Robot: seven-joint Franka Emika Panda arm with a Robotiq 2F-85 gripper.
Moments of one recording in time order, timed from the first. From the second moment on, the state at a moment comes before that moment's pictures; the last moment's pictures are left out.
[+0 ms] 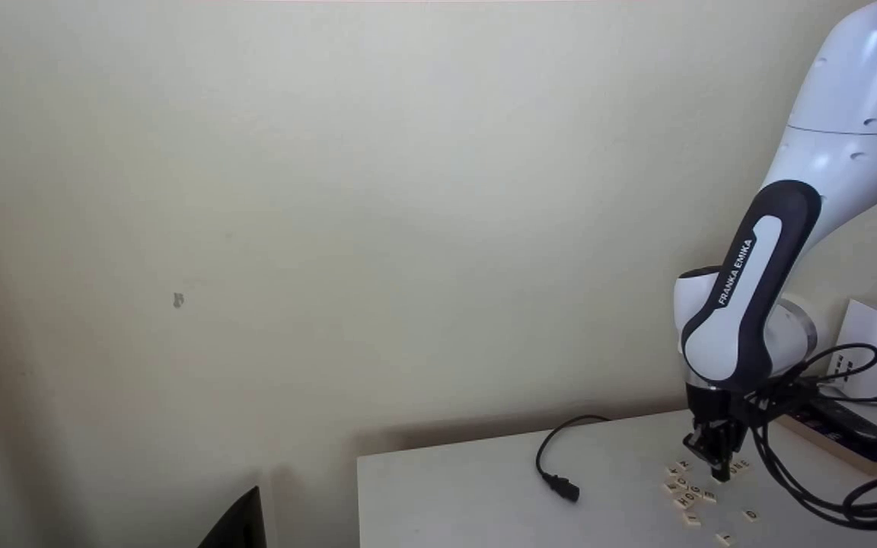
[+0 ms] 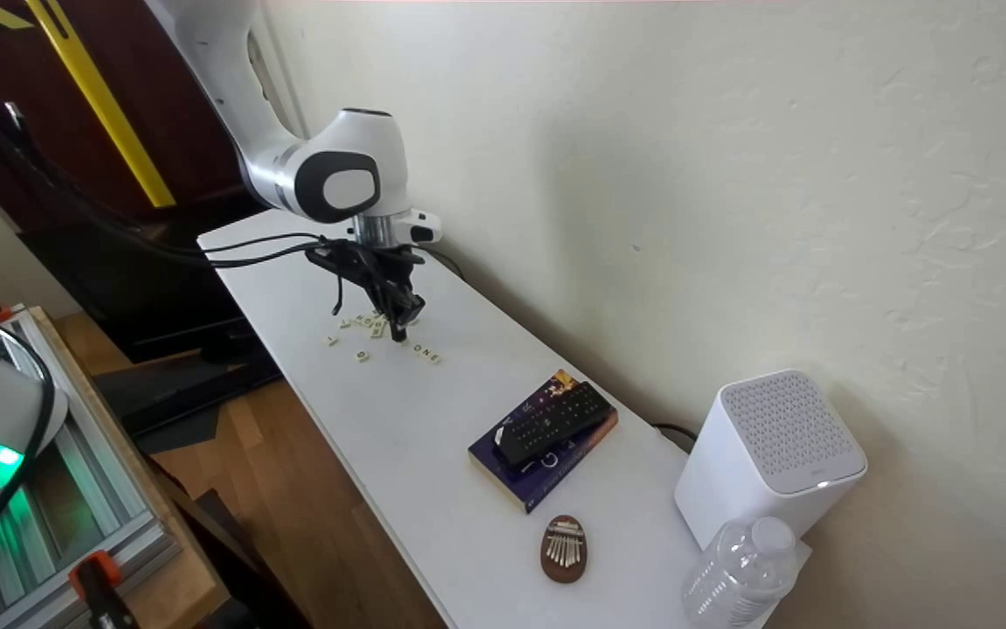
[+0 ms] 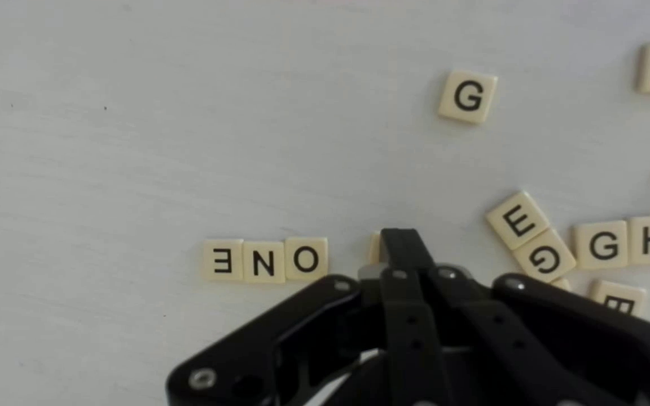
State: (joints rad) arm 0.01 0.73 -0.18 -2.22 -0.15 2.79 0.00
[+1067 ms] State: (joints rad) arm 0.01 0.74 -0.20 -2.21 -0.16 2.80 -0.02
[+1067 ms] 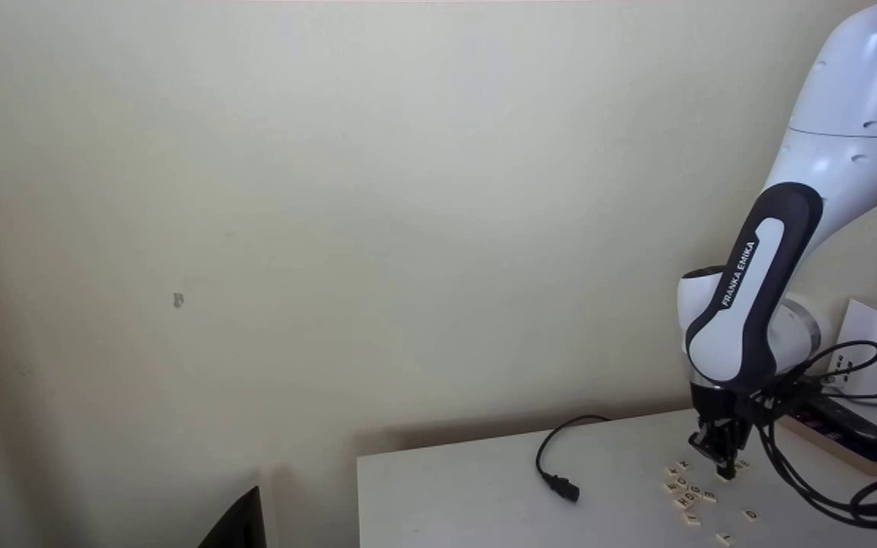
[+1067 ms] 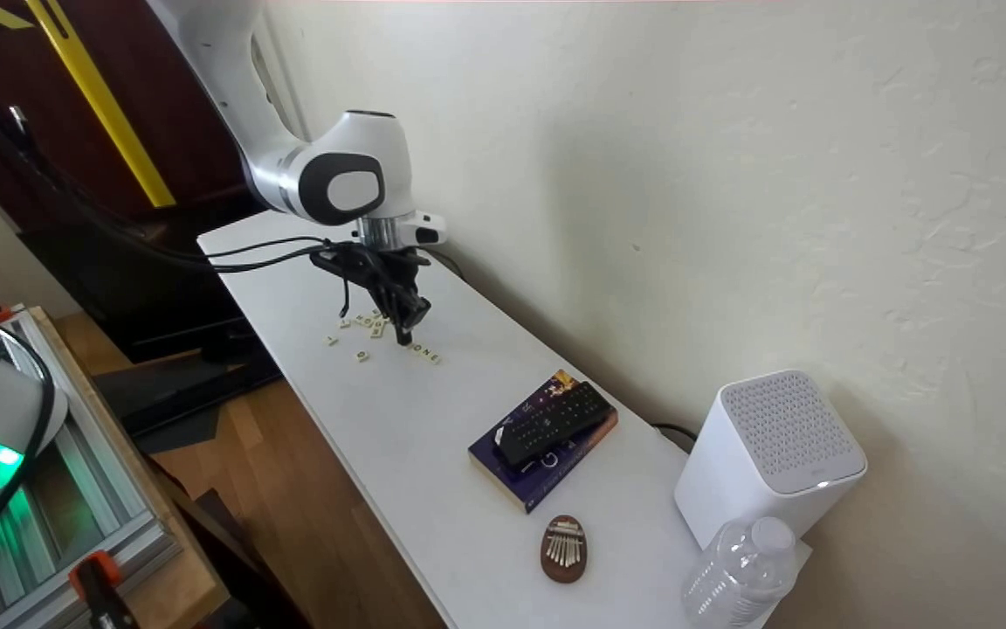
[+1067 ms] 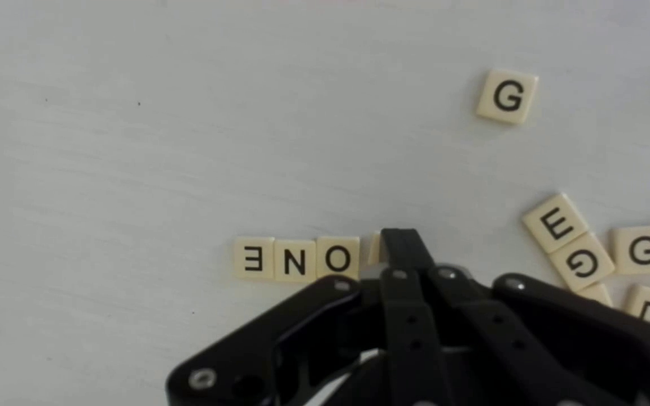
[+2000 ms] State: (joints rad) arm 0.01 0.75 -0.21 -2.21 -0.18 2.82 -0.04
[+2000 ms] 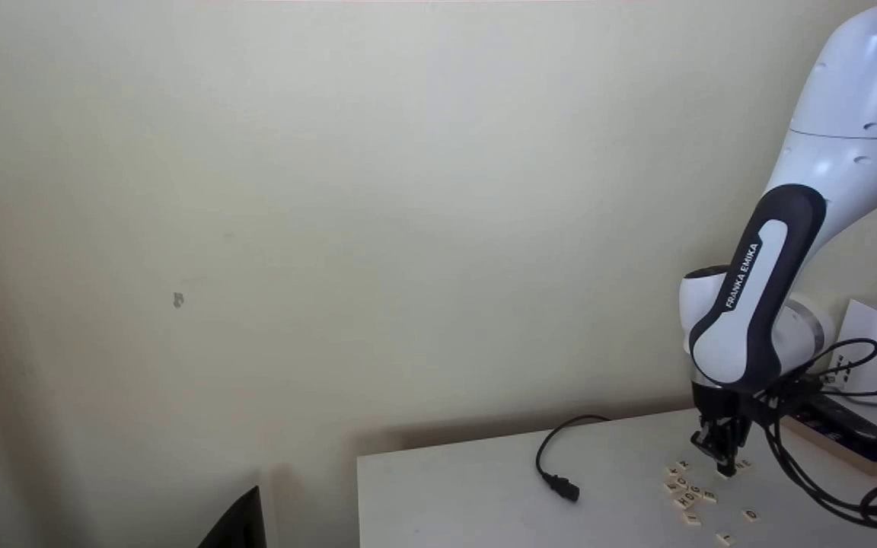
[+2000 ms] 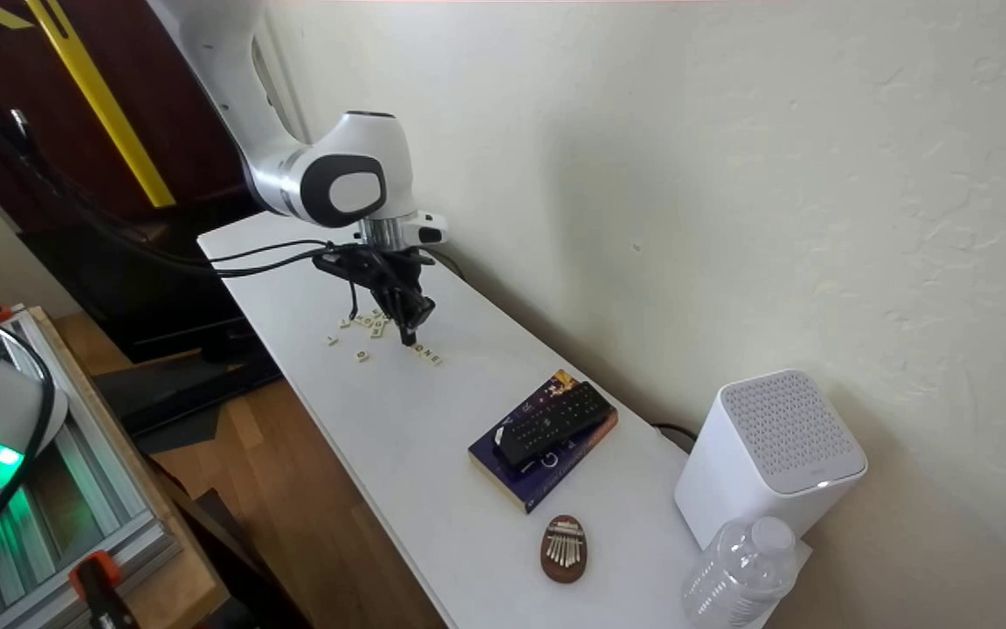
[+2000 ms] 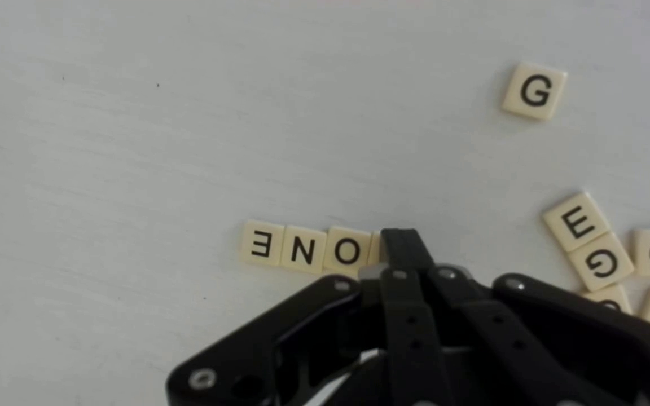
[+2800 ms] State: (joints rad) arm 0.01 0.74 -0.21 -2.22 -0.18 2.83 -0.06
